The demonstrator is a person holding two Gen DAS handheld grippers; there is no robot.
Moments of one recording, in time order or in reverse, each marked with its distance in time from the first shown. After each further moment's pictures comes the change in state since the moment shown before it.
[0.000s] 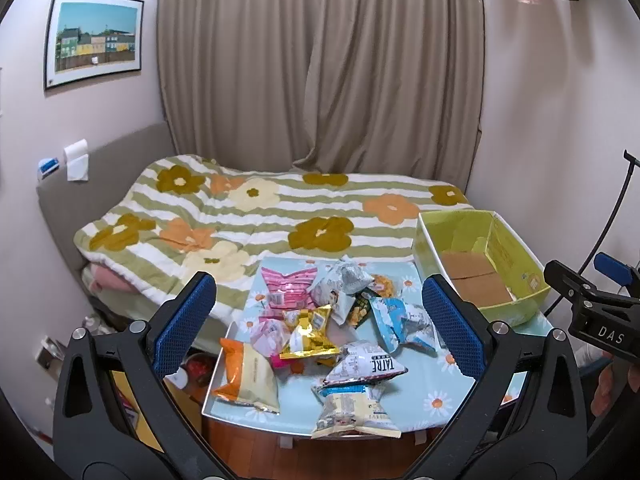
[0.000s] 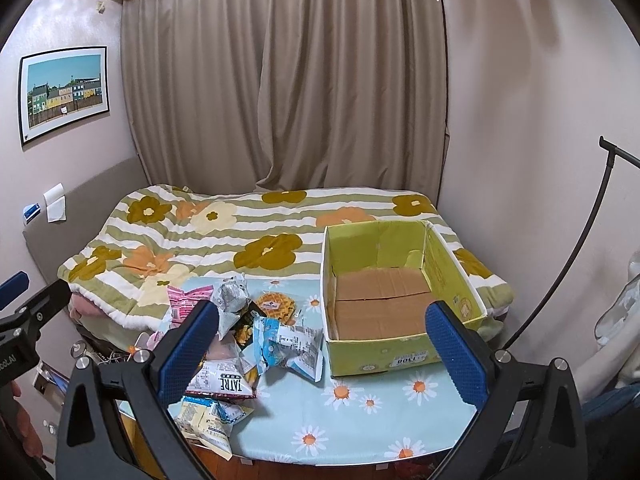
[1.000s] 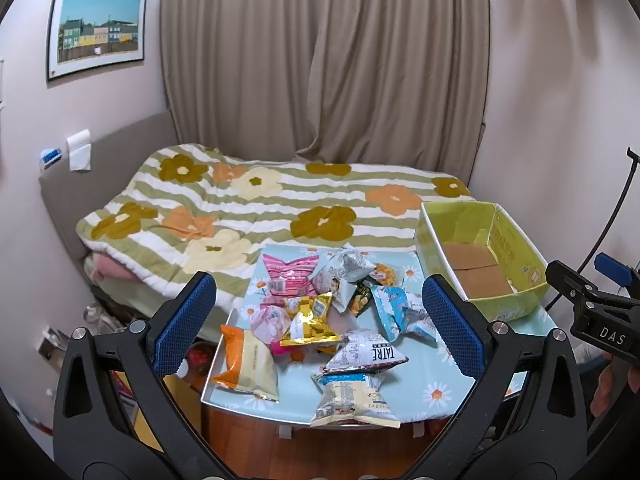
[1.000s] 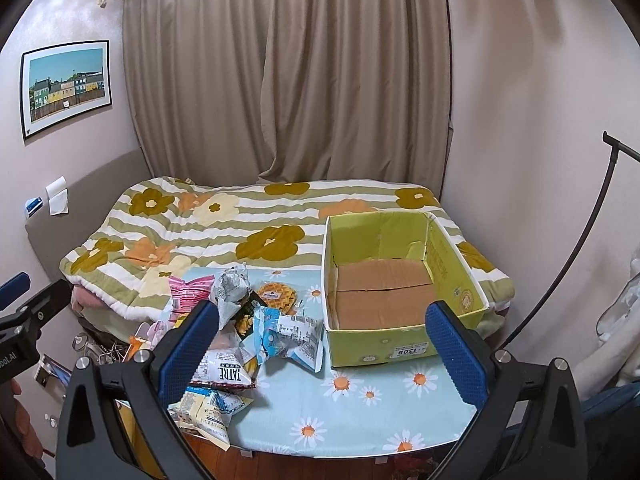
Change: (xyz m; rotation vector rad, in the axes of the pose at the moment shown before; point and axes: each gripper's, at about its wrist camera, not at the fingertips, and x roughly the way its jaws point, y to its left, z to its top) left arm 0.002 0.002 -0.009 -0.022 0.032 0.012; right arm -0.003 -0.001 -0.008 -0.007 0.024 0.012
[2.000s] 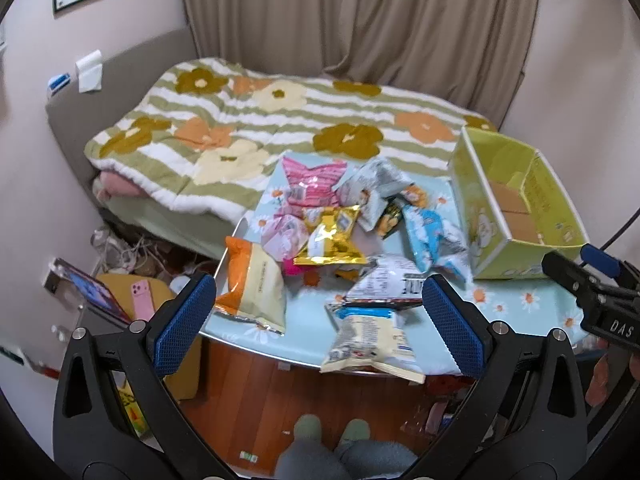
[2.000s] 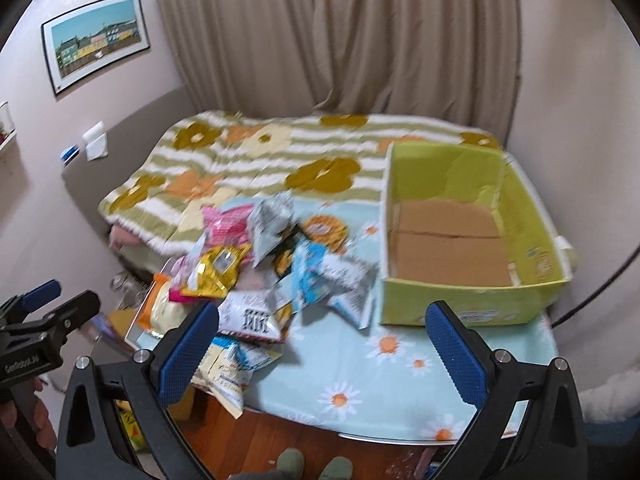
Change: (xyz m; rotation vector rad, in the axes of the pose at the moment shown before) left arm 0.069 0.025 -0.052 -0.091 0.321 0.071; right arm 0.091 0.013 -0.027 -0.070 0.285 0.251
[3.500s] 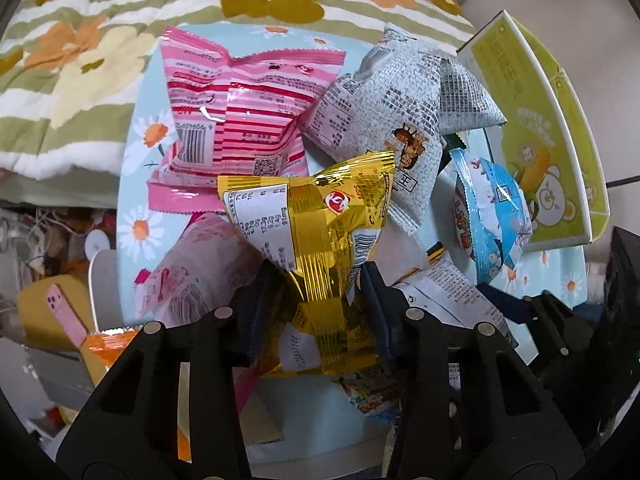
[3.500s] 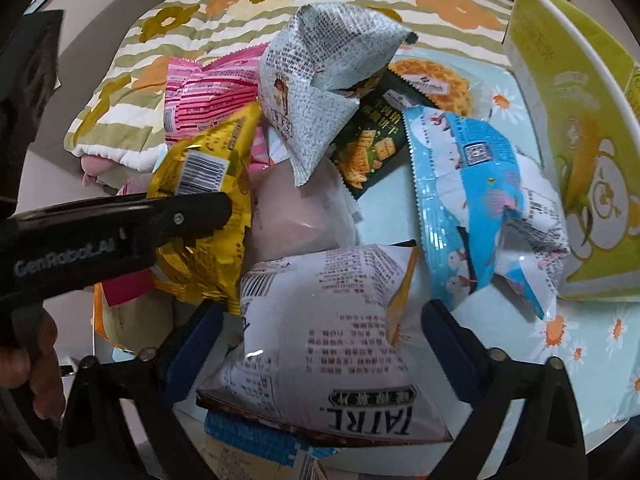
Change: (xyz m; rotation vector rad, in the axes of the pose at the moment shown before) left arm 0.278 0.004 0.061 0.126 0.546 -0.324; right arm 0.228 0.072 0.003 0.100 0.508 0.033
